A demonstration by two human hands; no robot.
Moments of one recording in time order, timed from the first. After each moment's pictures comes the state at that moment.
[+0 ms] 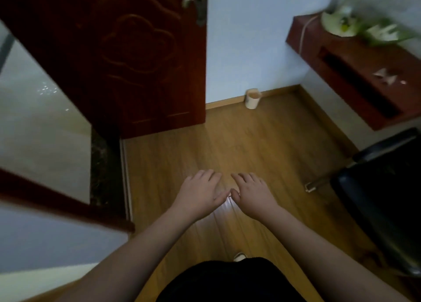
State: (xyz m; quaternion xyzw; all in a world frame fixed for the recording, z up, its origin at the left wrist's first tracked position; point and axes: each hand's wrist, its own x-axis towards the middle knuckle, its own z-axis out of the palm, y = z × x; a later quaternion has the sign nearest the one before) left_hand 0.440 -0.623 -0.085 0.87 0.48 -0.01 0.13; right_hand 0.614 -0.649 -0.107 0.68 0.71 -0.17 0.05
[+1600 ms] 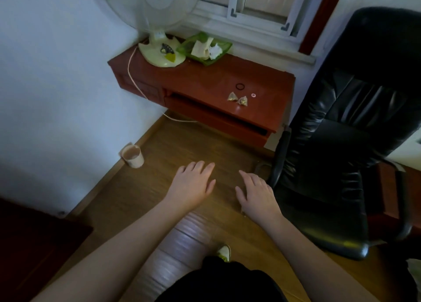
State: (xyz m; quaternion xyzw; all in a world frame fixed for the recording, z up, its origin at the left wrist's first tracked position) left_hand 0.955 -0.218 -0.080 0.99 0.12 -0.01 0.10; right_hand 1.053 -0.399 -0.102 0.93 0.32 -0.13 -0.12
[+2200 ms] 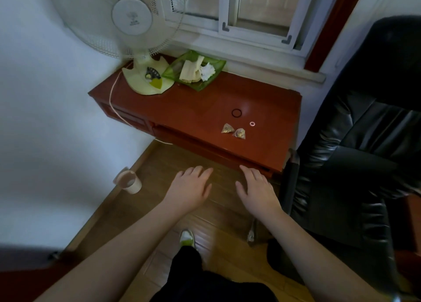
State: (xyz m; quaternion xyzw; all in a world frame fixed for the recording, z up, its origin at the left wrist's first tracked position) left_hand 1.145 -0.127 -0.083 0.99 0.12 -0.04 0.07; right_hand 1.259 -0.305 -0.099 0.92 0.32 -0.17 -0.18
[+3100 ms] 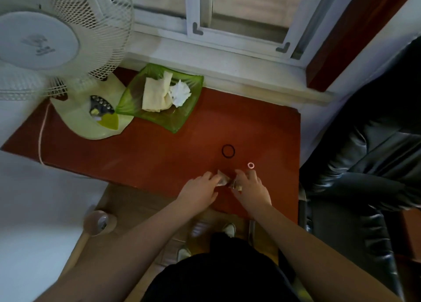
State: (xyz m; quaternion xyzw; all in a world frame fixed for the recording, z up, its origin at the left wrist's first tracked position) left_hand 1.404 0.019 -0.149 0.97 -0.01 -0.17 0.16; right_hand 1.471 -0.152 -0.170 0.95 0.18 -0.22 -0.11
